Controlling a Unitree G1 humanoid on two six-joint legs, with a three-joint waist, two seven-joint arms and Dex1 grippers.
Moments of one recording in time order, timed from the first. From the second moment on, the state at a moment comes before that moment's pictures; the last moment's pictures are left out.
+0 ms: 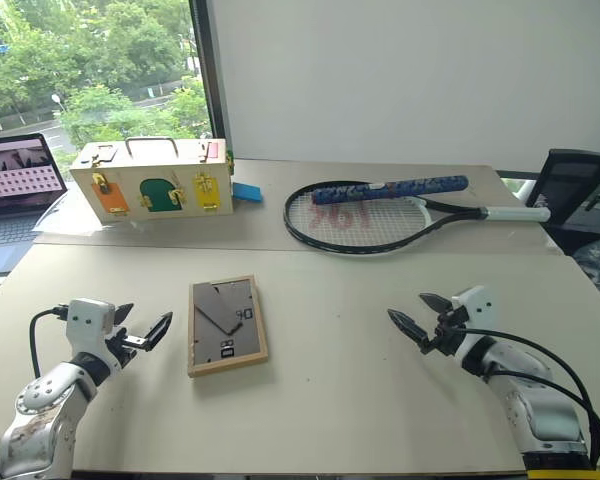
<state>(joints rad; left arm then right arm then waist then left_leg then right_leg) 0.01 0.54 0.42 -0.08 -0.43 0.33 -0.56 -0.15 -0.48 -0.17 -0.07 0.34 0.29 0.64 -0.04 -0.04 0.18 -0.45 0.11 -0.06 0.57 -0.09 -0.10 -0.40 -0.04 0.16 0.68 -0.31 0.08</state>
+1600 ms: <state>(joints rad) -0.12 0.62 0.18 0.03 -0.42 0.33 -0.92 -0.64 -0.35 0.38 0.20 0.21 0.45 0.98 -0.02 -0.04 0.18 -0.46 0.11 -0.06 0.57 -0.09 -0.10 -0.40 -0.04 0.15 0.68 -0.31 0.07</state>
